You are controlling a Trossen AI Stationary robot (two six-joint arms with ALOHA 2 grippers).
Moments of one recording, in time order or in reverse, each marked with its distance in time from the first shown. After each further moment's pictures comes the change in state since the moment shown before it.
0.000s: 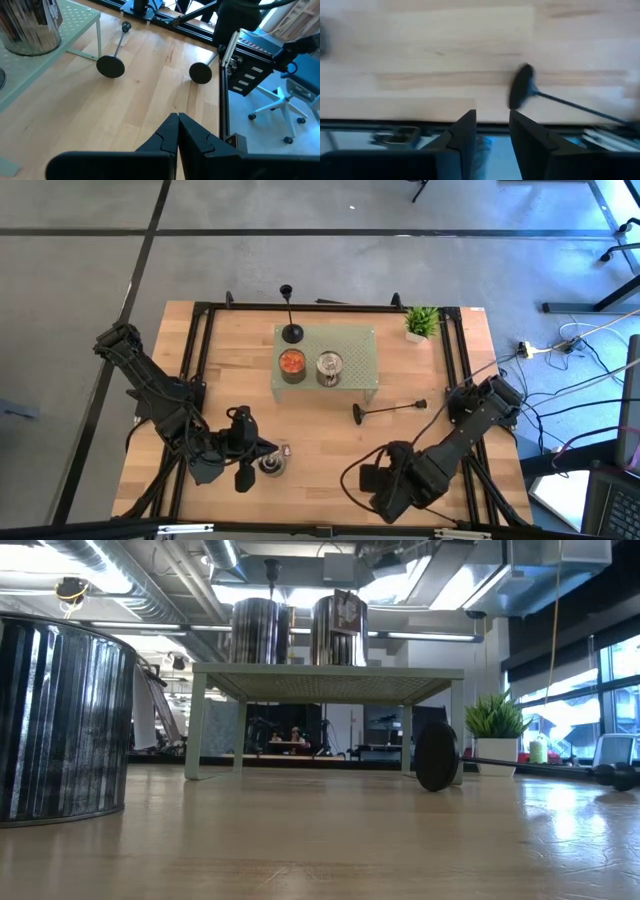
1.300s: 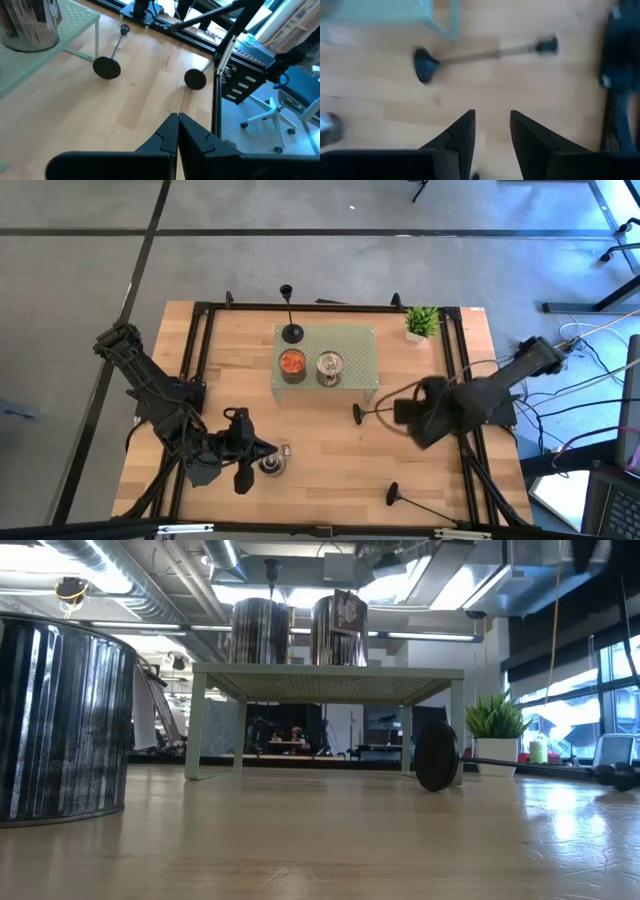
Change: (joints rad) left arm -0.018 0.000 0.000 0.024 -0.031 -0.056; right arm -0.174 -0.527 -0.448 -0.159 0.224 -0.230
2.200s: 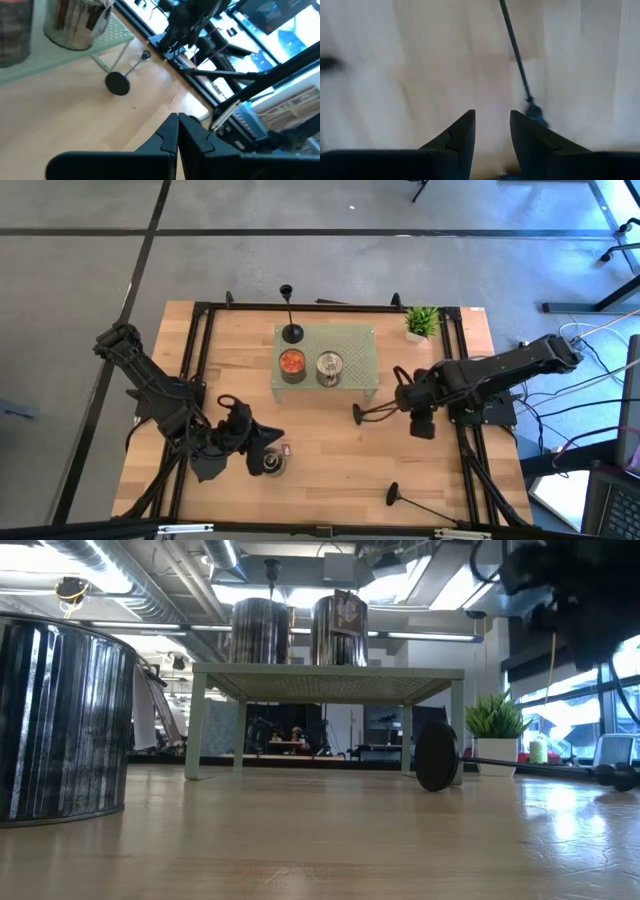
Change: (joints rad) left arm 0.040 0.004 0.000 0.055 -0.163 -0.338; right arm -0.291 -0.167 -0.426 0.351 -0.278 -1.689
